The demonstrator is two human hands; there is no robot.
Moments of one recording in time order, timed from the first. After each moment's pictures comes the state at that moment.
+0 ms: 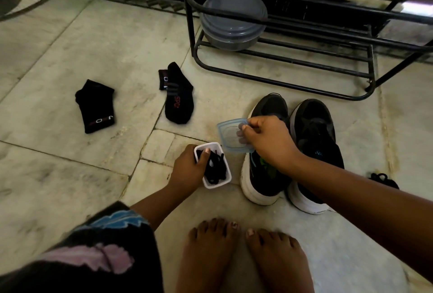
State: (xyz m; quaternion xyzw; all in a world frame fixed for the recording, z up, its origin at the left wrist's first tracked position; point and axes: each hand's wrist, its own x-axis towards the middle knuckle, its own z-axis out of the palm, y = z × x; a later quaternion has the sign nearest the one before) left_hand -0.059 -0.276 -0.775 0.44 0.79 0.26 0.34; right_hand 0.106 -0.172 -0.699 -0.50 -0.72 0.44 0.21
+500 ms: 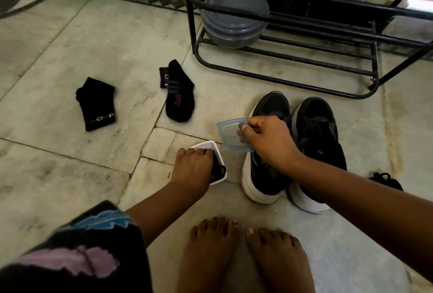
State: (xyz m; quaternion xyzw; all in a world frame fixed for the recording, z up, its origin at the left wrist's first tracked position) left_hand -0.045 -0.266 -0.737 0.66 0.73 -0.14 0.09; right_hand 0.106 -0.173 -0.704 -0.49 -0.74 0.41 0.21
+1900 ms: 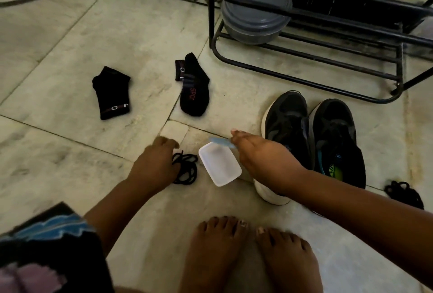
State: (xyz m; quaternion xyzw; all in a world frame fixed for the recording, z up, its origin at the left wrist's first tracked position) left_hand -0.127 -0.307 -0.720 0.53 0.82 0.02 0.22; right_hand 0.092 -0.210 -0.693 -0.27 -0.95 0.16 0.05
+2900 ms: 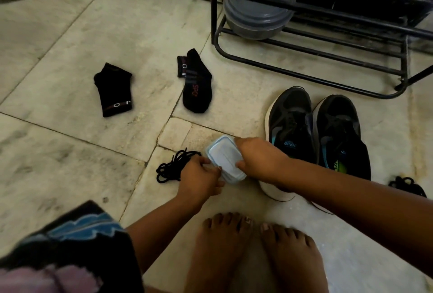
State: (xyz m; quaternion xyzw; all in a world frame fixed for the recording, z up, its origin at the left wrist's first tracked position) left_hand -0.047 -0.306 -0.735 0.16 0.79 0.34 0.49; right_hand 0.066 -0.205 -0.707 -0.35 -0.89 0.22 -0.18
